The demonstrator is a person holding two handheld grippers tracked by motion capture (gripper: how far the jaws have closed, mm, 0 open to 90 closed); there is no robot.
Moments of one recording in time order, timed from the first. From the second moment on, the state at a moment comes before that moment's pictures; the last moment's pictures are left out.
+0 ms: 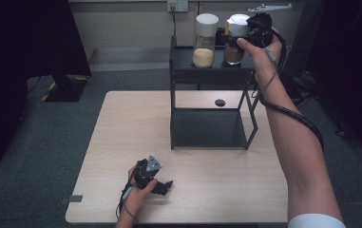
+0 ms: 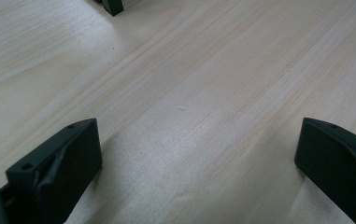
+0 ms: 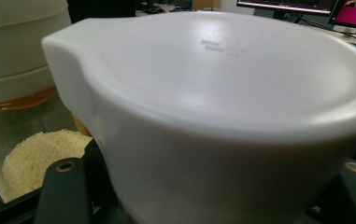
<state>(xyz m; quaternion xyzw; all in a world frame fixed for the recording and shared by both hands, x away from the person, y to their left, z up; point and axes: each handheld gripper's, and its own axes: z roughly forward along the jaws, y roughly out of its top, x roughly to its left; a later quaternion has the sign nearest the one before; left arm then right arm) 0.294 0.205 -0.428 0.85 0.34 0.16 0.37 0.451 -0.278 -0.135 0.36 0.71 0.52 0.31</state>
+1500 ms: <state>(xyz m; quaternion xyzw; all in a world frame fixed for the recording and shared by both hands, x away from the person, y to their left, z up) 0.293 0.205 -0.429 0.85 0.35 0.16 0.37 0.401 -0.278 -0.142 0.40 0.68 0.54 0.30</state>
